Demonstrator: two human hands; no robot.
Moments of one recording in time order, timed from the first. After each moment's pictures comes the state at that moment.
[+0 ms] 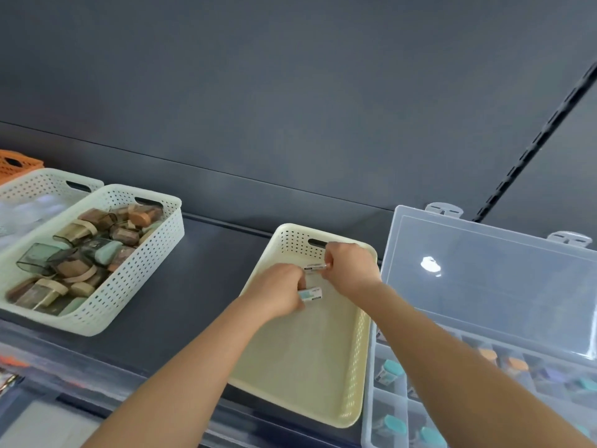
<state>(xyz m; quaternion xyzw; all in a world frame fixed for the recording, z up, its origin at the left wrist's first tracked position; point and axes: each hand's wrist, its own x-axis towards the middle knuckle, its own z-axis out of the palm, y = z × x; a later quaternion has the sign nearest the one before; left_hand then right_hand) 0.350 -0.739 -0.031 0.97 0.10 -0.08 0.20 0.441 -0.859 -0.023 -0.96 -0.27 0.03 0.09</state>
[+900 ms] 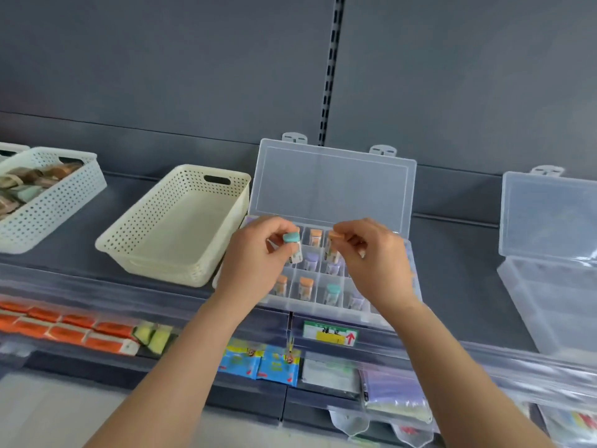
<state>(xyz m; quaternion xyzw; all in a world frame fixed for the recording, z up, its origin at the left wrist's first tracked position) 0.244 -1.003 0.017 0.87 0.06 0.26 0.42 0.310 -1.173 0.018 -0.85 -0.28 -0.17 0.41</state>
